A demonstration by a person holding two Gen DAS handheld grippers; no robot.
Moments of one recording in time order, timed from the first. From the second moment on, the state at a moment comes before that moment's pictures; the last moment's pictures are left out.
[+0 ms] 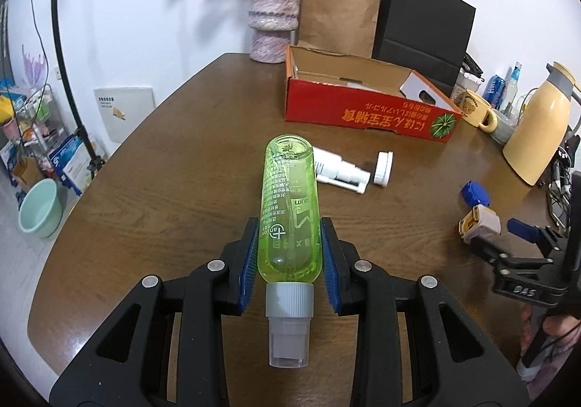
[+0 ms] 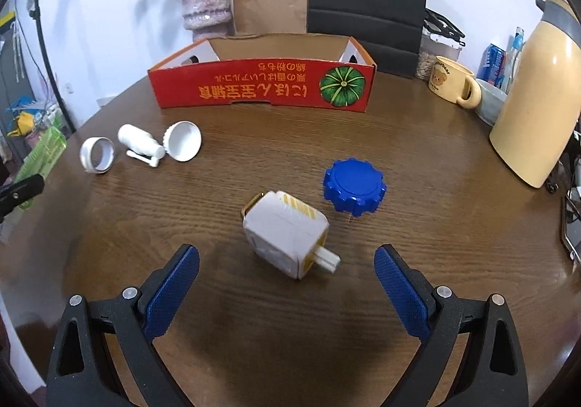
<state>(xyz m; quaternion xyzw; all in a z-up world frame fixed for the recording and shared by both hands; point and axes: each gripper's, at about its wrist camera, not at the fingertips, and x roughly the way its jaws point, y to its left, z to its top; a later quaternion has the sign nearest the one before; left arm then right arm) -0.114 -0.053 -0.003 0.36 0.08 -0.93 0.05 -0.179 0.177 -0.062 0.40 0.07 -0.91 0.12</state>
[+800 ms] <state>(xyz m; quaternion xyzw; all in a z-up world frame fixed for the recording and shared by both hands) -0.154 -0.036 0.015 0.34 0.07 -0.94 0.02 -0.206 0.163 -0.050 0.38 0.07 -0.91 0.12</state>
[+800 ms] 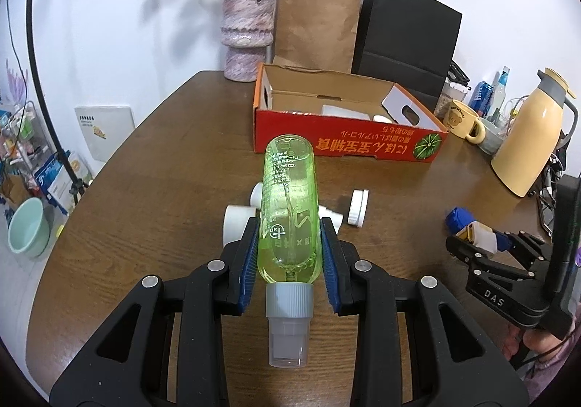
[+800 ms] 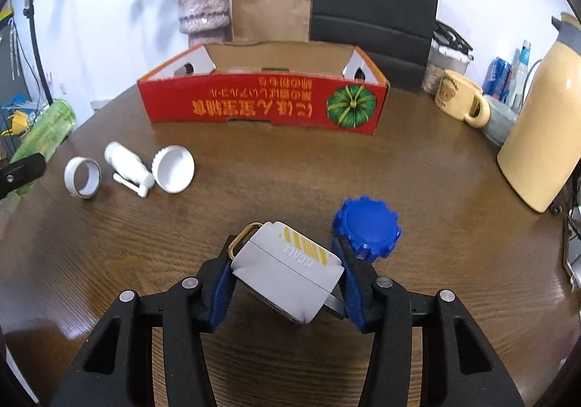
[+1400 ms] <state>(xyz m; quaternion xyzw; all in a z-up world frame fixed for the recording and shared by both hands) -0.200 -0.025 0.038 0.33 0.07 -0.94 0.01 -0.234 0.151 -0.005 0.32 0.08 -0.93 0.14</state>
